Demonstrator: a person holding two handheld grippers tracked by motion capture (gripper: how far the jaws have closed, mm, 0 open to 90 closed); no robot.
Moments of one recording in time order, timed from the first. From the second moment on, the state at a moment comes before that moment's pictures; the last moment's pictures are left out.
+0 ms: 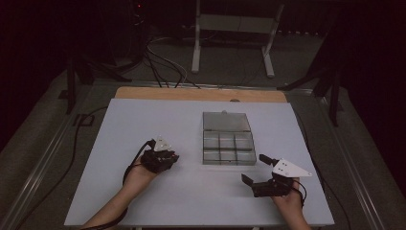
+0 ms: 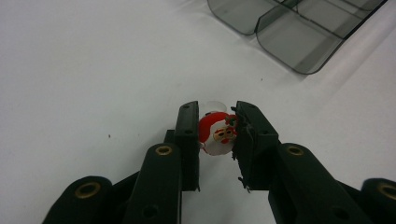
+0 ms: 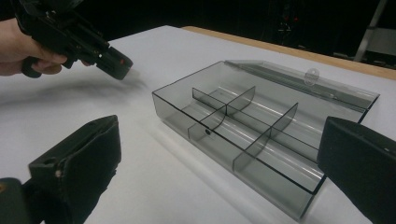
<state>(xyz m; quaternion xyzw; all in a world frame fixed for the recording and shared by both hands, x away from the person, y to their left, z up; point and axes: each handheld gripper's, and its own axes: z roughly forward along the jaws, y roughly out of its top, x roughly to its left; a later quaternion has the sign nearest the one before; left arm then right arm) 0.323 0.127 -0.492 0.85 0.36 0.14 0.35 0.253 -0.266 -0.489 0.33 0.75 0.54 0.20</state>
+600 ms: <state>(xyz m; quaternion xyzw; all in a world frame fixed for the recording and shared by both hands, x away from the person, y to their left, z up) 0.326 0.113 -0.485 0.86 0.32 0.13 0.37 0.253 -0.266 -0.489 0.33 0.75 0.54 0.20</state>
